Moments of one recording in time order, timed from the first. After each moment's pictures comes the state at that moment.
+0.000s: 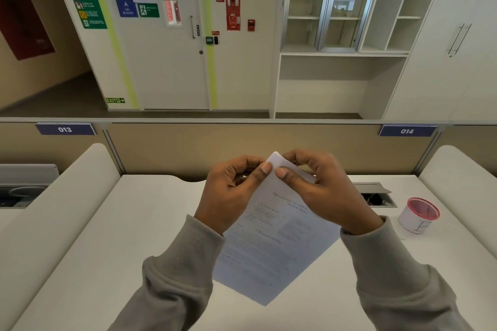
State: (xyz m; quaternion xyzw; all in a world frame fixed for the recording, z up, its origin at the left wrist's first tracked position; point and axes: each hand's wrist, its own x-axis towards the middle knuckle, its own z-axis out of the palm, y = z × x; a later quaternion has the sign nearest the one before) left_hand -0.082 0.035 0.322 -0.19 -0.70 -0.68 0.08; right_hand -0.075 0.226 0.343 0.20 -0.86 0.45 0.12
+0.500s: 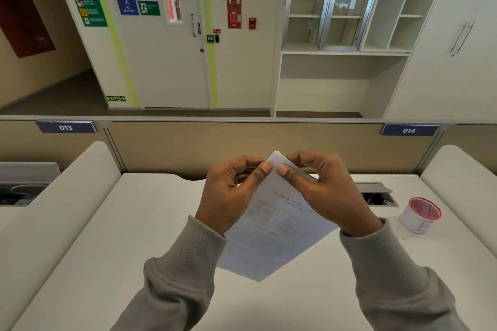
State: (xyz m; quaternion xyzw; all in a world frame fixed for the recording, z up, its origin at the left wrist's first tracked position) left_hand -0.085 0.032 0.316 -0.19 -0.73 -0.65 0.10; right_hand -0.075 0.222 0.340 0.17 -0.84 0.49 0.13
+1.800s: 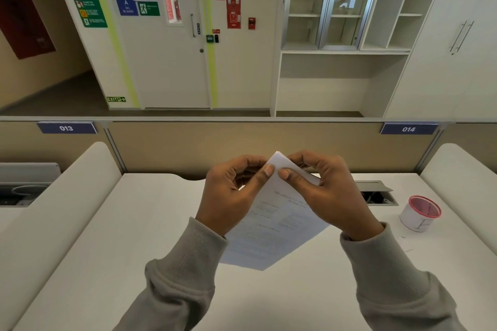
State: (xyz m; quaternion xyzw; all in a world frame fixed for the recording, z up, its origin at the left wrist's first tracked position) left_hand -0.084 0.033 0.312 -0.22 -0.73 -0.63 0.14; right_hand -0.070 0.224 0.335 0.19 -0.84 0.48 0.18
